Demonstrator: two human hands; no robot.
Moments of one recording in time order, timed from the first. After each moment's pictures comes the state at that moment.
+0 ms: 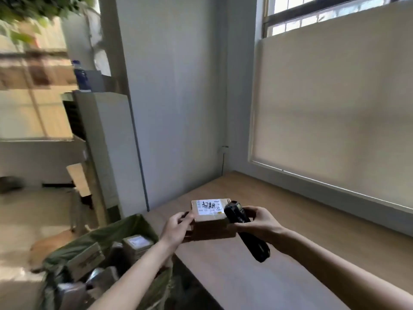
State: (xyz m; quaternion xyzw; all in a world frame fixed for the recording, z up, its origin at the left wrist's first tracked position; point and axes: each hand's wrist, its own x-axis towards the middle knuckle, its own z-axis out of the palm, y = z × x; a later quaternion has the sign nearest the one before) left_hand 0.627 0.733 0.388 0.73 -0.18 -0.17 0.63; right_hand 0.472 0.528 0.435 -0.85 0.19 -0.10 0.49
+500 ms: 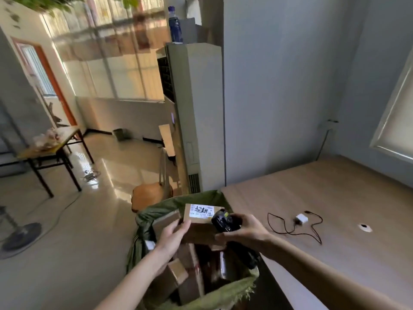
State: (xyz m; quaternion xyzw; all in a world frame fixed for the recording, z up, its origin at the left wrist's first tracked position) left_hand 0.827 0.945 0.262 0.77 0.07 -0.11 0.63; right_hand 0.794 0.690 0.304 -0.86 0.01 0.11 0.49
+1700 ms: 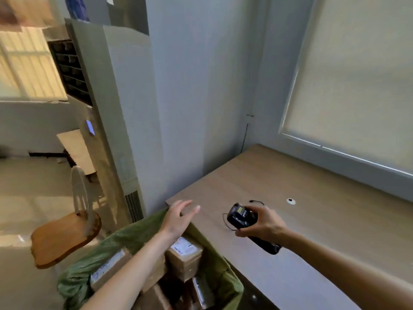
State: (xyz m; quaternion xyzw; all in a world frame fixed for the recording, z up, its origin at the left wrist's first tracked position) left_hand 0.998 0.862 0.288 0.83 -0.21 -0.18 0.49; right_hand 0.837 0.636 0.317 -0.92 0.24 0.01 0.32
